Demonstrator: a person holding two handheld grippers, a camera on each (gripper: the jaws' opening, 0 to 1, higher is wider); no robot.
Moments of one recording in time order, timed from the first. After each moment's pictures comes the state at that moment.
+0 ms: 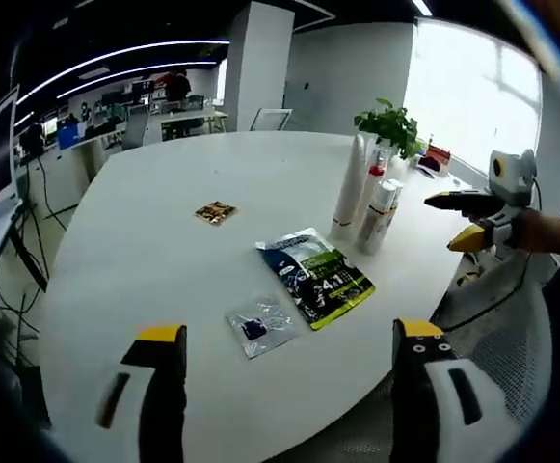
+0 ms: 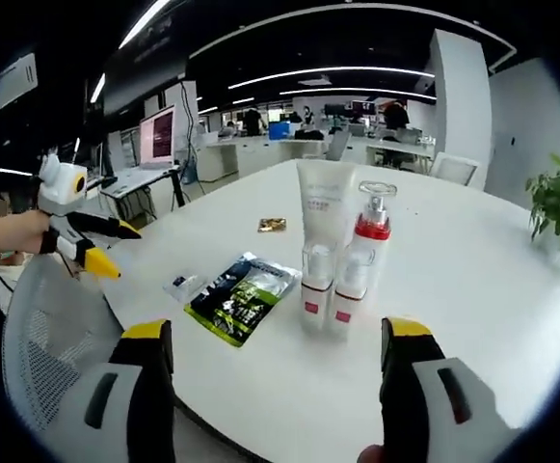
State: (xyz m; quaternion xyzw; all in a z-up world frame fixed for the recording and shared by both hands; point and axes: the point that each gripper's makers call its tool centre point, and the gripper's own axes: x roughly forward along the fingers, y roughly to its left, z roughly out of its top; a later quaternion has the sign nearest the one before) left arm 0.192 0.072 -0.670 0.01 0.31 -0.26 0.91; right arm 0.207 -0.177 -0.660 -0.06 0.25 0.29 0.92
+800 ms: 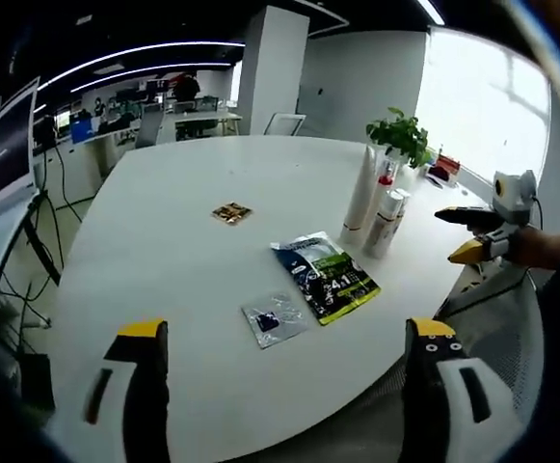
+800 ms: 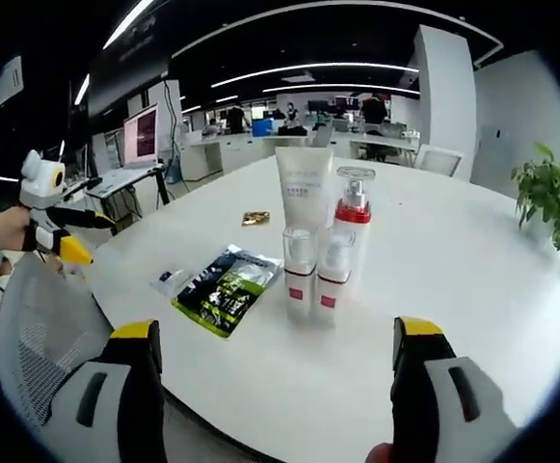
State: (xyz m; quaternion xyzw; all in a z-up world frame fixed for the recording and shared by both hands) left arm 0.187 0.094 -0.663 0.01 0.31 -0.24 0.92; right arm 0.204 -0.186 -0.663 -0.06 0.25 0.26 0.93
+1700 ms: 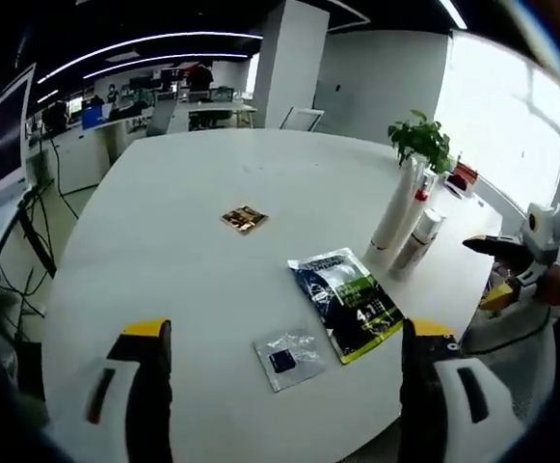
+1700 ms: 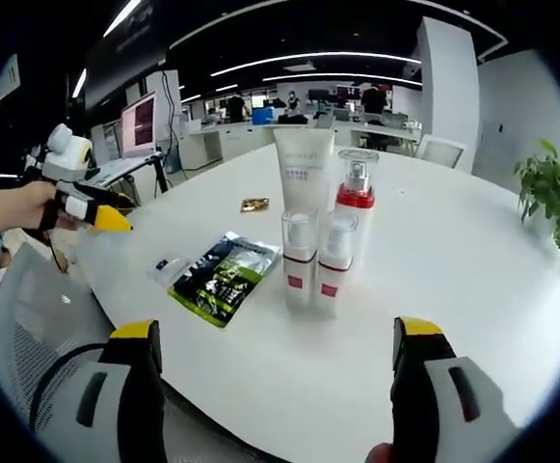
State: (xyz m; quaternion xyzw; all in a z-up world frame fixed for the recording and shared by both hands) left arm 0.254 0.083 -0.673 -0.01 0.34 -0.21 0.92; right arm 0.205 -0.185 -0.675 -0.06 0.28 0.26 0.92
